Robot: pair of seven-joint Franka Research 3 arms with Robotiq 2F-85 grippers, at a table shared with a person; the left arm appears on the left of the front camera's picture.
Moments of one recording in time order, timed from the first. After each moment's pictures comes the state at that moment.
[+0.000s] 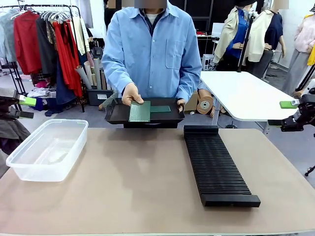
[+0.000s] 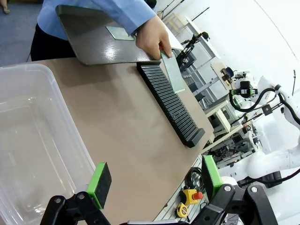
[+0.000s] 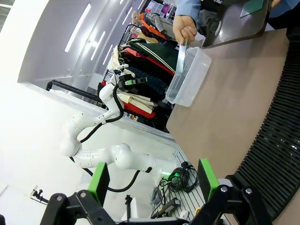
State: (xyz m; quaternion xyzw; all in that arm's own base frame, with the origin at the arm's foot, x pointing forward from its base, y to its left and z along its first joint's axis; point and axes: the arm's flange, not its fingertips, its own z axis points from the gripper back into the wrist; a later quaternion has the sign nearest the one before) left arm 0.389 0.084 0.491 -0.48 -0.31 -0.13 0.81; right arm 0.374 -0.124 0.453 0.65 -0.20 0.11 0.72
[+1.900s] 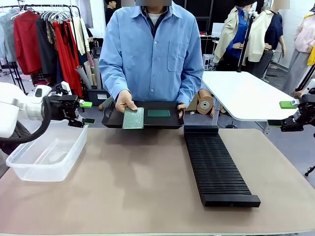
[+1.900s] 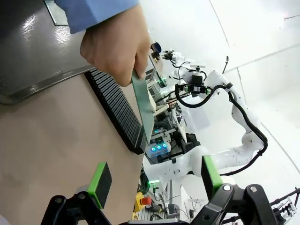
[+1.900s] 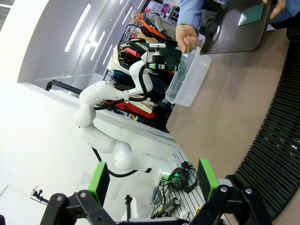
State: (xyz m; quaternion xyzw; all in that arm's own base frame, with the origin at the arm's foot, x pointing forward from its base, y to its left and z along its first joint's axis) left arm 0.557 -0.050 0.382 -0.66 -0.13 -0.15 0.72; right arm 0.374 -0.124 0.453 0.65 -0.20 0.11 0.72
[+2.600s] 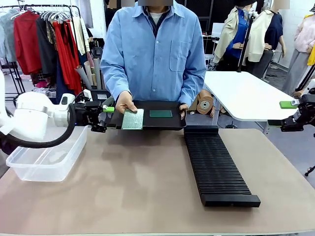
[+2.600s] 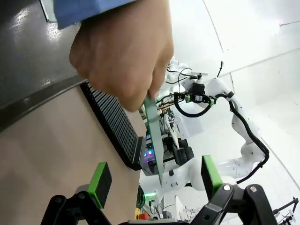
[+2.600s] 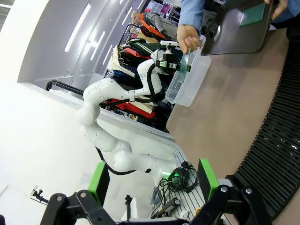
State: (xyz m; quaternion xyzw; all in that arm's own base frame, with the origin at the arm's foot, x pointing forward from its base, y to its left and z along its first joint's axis) left arm 0.575 -0.122 0.348 -0.68 -0.12 -0.14 0.70; right arm 0.374 -0.124 0.452 0.65 -0.20 0.11 0.72
